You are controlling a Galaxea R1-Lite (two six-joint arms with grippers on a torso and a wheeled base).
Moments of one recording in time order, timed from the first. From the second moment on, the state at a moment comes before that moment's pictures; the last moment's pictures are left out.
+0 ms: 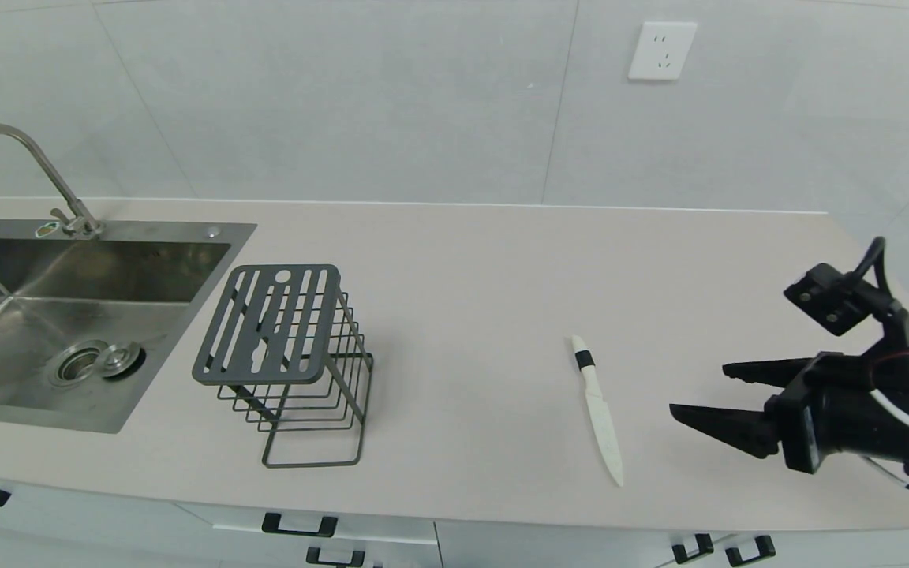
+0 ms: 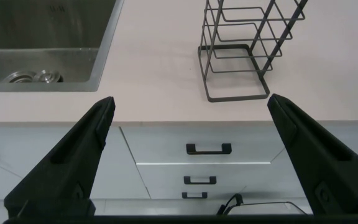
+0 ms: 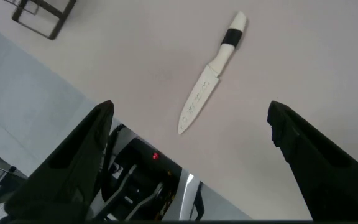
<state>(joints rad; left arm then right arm) 0.00 0.00 0.00 0.00 -0.07 0.01 0.33 1.38 -0.60 -0.17 0.28 -0.06</state>
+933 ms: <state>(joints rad) 0.00 0.00 0.00 0.00 -0.07 0.01 0.59 1.77 -0.79 -0.18 -0.12 0.17</state>
